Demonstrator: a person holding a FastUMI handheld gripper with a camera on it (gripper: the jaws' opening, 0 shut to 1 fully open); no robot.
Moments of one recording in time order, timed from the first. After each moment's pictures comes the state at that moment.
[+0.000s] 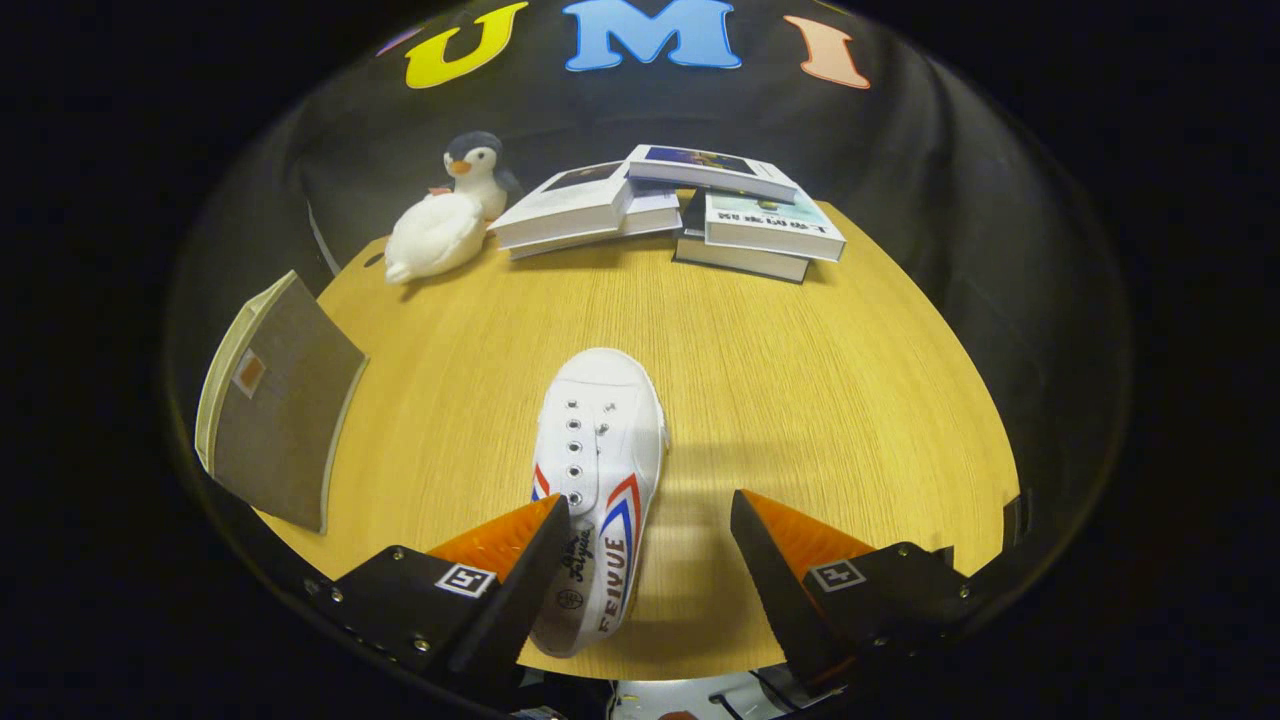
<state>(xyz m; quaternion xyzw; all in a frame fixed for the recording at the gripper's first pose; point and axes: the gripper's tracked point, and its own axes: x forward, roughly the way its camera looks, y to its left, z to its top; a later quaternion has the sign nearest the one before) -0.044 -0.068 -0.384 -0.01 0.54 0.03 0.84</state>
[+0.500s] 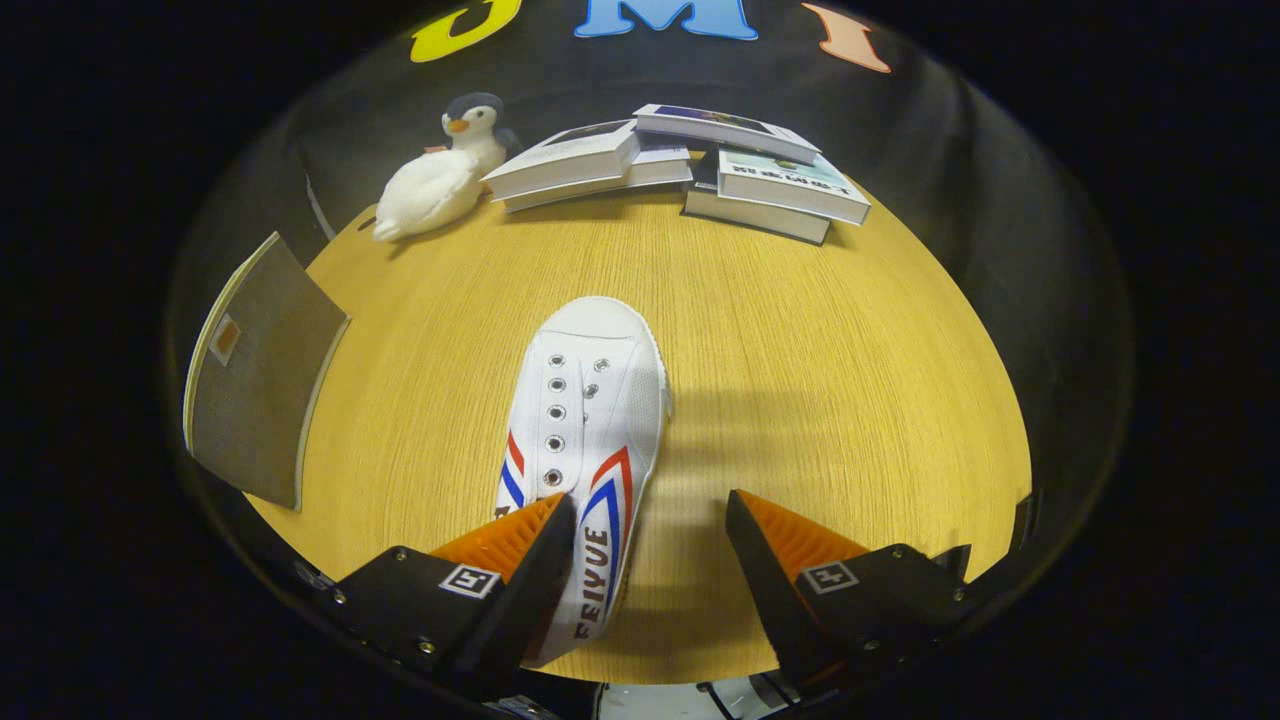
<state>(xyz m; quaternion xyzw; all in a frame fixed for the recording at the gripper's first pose) -0.051 -0.068 -0.412 -0.01 0.57 0.05 0.82</state>
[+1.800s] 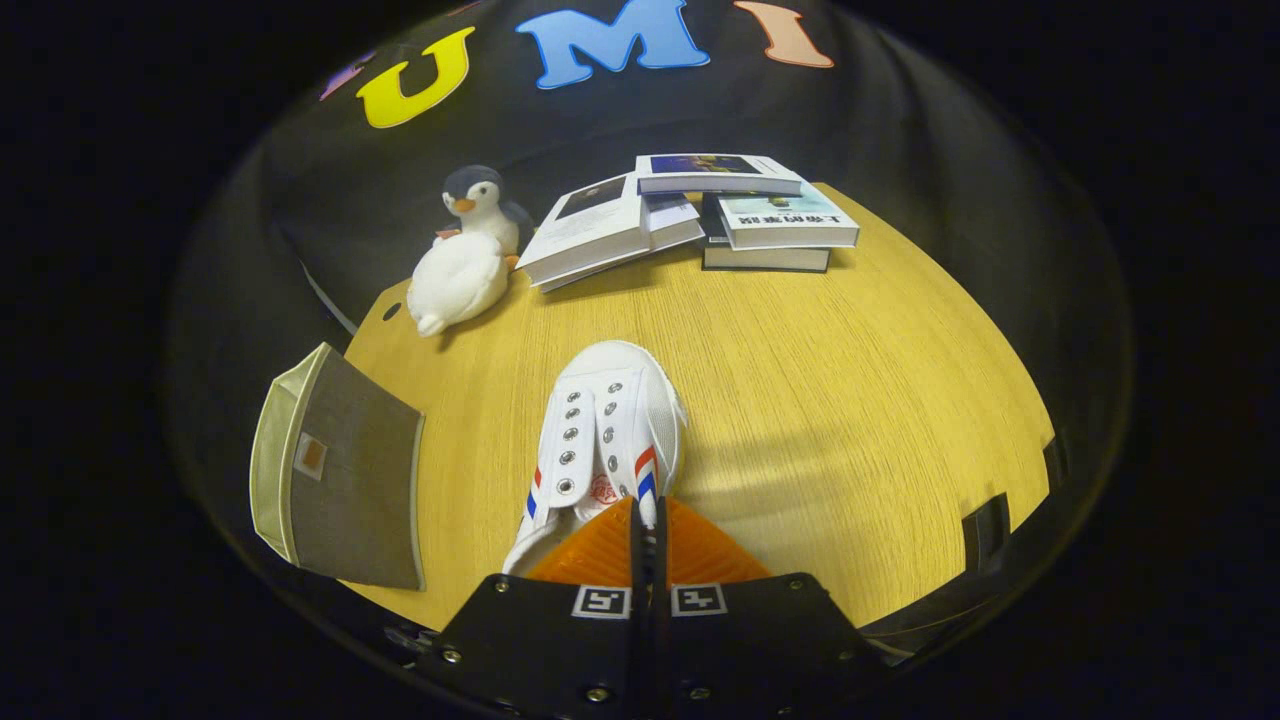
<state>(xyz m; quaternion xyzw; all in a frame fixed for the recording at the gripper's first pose) -0.026 0.000 -0.338 0.10 0.52 0.02 0.85</state>
